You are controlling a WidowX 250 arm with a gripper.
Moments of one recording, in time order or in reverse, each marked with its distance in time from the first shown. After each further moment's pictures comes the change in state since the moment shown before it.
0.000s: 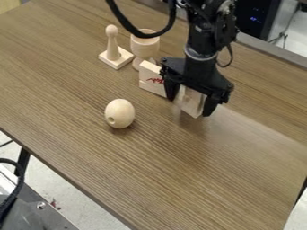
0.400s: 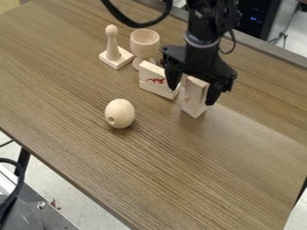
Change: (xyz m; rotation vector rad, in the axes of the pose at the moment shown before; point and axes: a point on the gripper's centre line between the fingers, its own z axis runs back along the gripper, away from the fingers) arm 0.007 -0.003 0.025 -0.019 -0.055 -0.010
